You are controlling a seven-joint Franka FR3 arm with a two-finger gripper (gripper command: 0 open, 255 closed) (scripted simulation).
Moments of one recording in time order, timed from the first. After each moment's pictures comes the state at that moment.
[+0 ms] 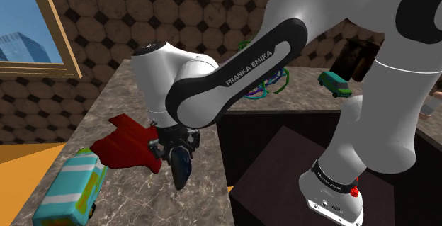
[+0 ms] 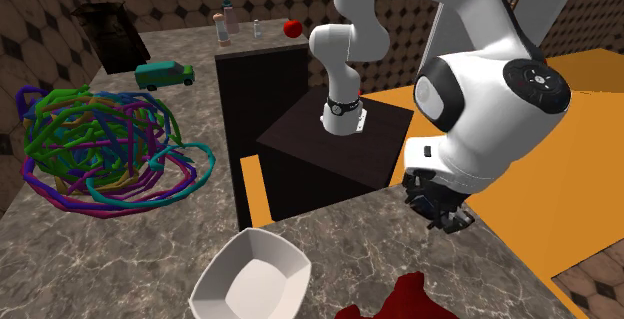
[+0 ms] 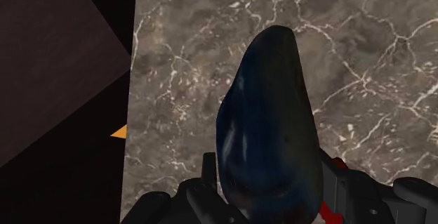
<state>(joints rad) 0.38 0.19 0.34 -2.11 -0.04 2.13 1.29</state>
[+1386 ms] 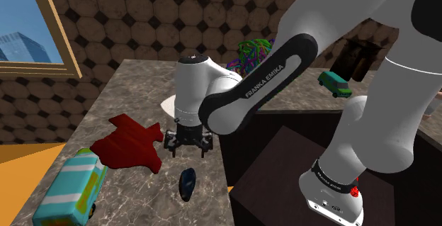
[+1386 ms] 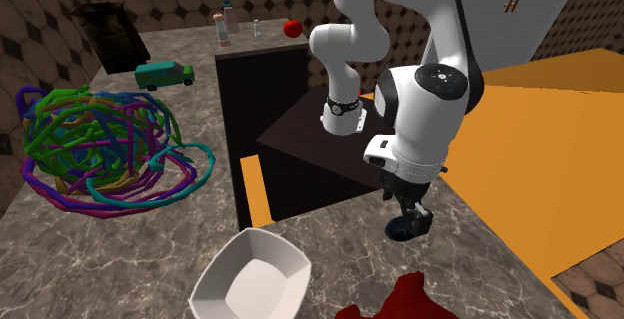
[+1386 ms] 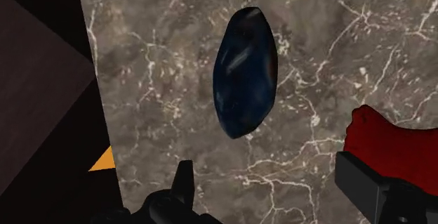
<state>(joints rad) 0.32 0.09 0.31 -2.38 0.05 2.48 1.40</state>
